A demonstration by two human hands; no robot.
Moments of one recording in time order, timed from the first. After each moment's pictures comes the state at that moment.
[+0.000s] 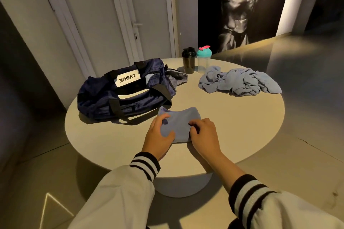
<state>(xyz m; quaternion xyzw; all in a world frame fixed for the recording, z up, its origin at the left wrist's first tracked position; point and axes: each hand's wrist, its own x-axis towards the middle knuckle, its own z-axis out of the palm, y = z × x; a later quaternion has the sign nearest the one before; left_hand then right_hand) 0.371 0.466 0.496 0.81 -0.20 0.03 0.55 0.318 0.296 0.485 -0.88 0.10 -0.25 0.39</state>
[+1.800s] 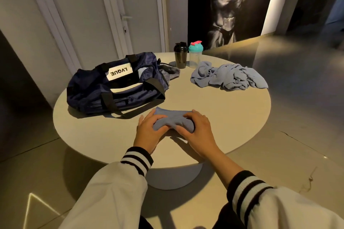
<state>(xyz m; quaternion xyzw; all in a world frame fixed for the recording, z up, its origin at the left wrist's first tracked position) 0.371 0.485 0.488 0.82 -0.21 0.03 0.53 0.289 0.305 0.490 -0.88 0.03 -0.27 0.39</state>
